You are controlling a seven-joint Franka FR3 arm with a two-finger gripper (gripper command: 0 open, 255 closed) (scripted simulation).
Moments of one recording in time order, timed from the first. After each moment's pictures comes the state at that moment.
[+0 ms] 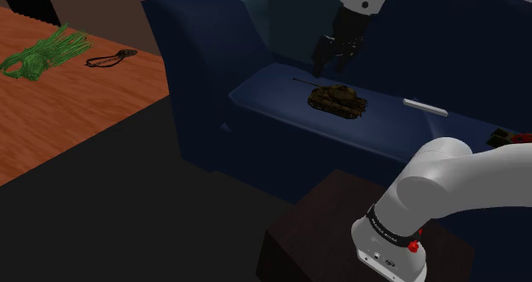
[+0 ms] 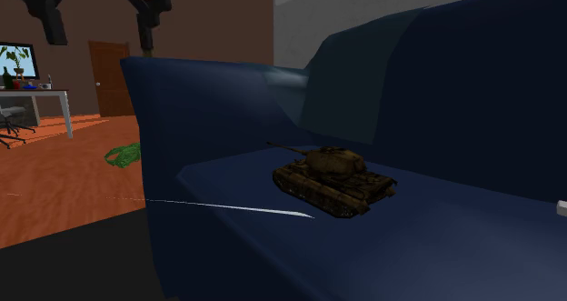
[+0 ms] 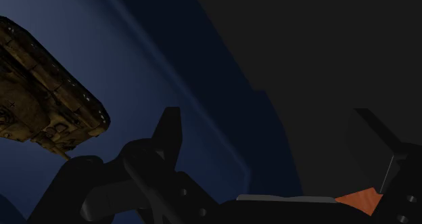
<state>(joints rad) -0.02 -0.83 0.05 -2.39 0.04 1.70 0.13</state>
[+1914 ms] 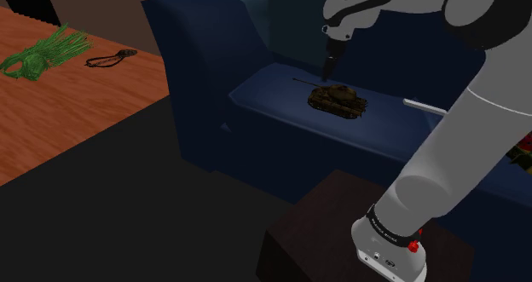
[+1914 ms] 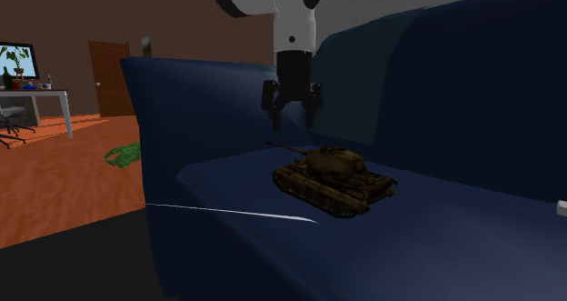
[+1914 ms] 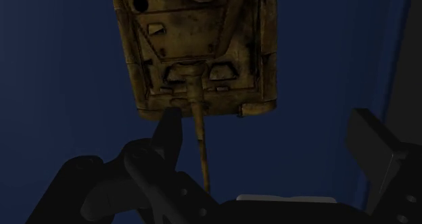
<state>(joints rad) -0.04 0.01 -0.48 -1.96 0.00 1.94 -0.86</state>
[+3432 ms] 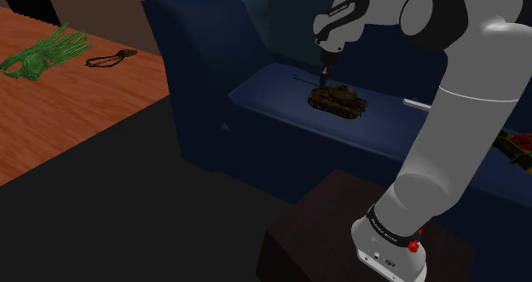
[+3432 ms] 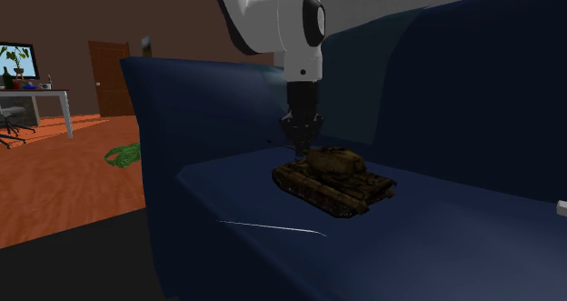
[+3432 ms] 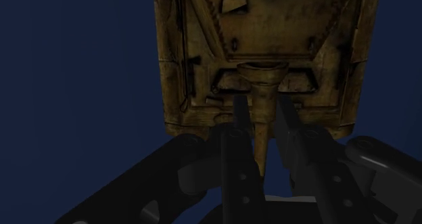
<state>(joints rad) -0.08 0.21 -0.49 -1.87 0.08 2.02 -1.00</state>
